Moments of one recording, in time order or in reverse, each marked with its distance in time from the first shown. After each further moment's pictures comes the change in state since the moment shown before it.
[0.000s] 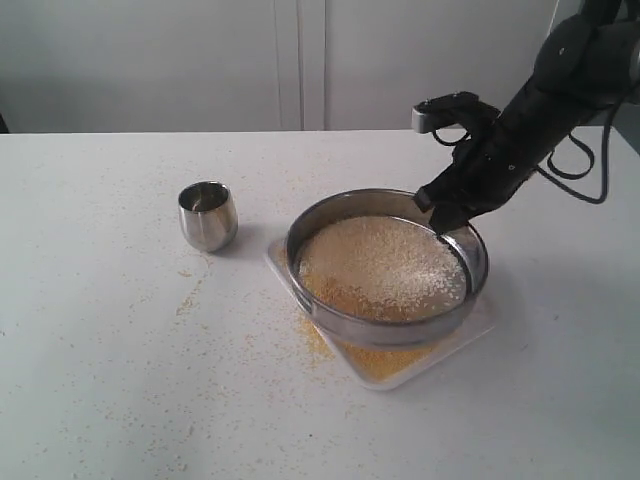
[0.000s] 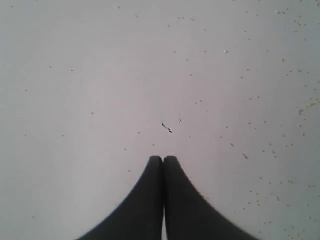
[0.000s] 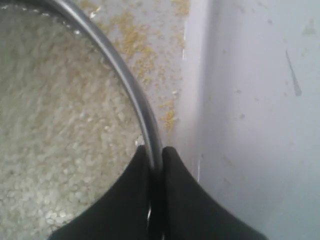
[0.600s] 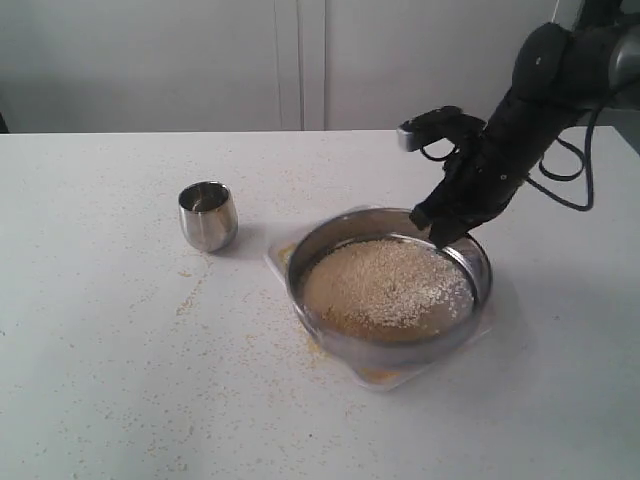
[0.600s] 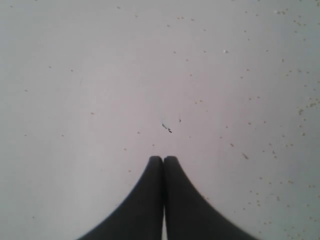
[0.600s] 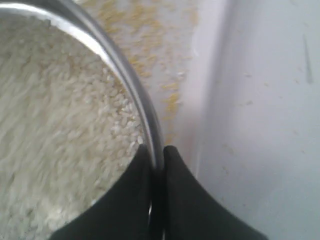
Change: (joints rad) left arm 0.000 0.000 0.000 0.000 0.000 0.000; right arm 0.043 0.002 0.001 -0.099 0.019 0.035
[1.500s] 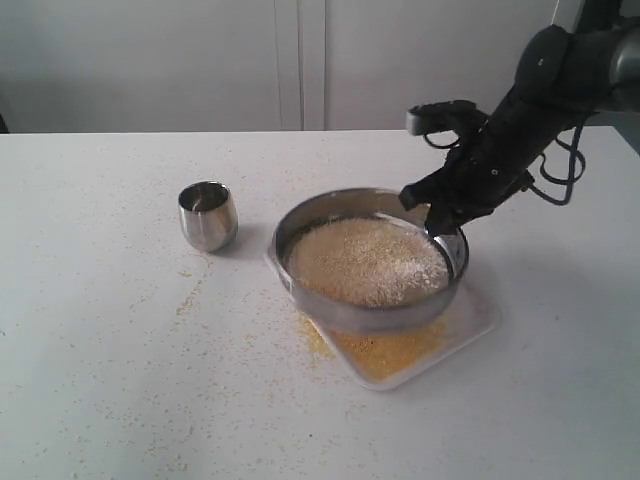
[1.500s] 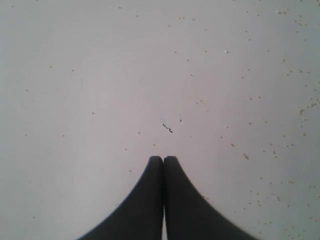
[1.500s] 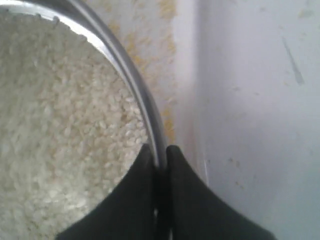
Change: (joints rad) left arm 0.000 0.000 0.000 0.000 0.000 0.000; right arm -0.014 0.009 0.000 0.057 -0.074 0.159
